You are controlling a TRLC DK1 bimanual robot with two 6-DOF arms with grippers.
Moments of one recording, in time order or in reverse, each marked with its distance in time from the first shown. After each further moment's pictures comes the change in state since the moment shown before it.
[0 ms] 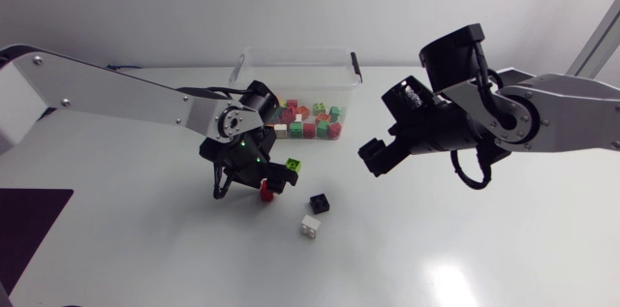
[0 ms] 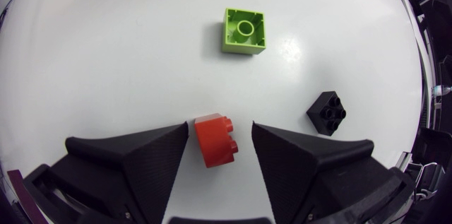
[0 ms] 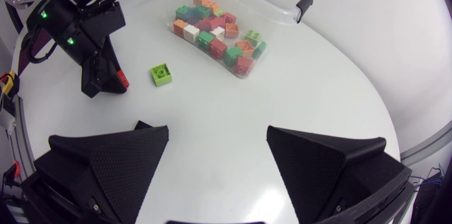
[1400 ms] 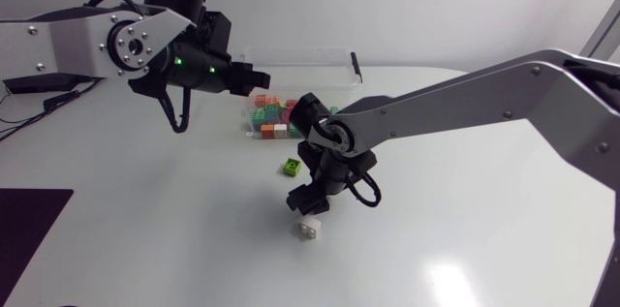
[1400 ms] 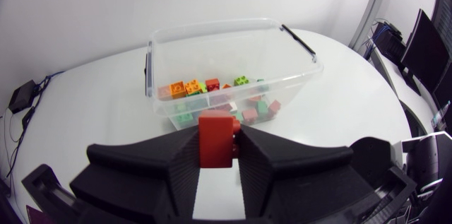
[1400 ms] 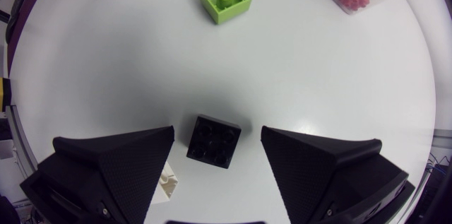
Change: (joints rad) left arm 0.117 -0.358 0.035 0.245 -0.083 0.108; right arm 0.271 0.590 0.378 -0.275 0.067 0.333
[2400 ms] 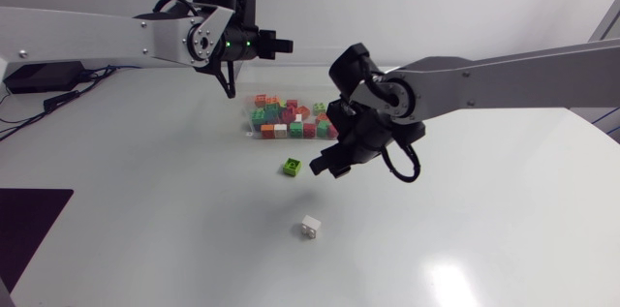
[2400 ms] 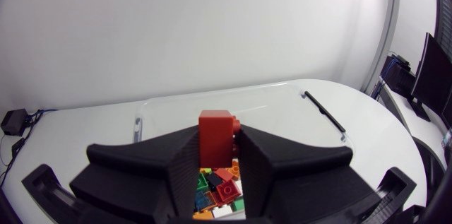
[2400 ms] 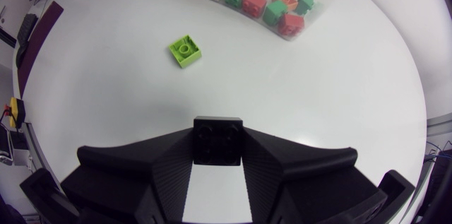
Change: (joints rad) left arm 0.027 0.361 0.314 0.300 -0.026 0.004; right arm -0.114 -0.237 -0.058 0.004 -0.021 -0.046
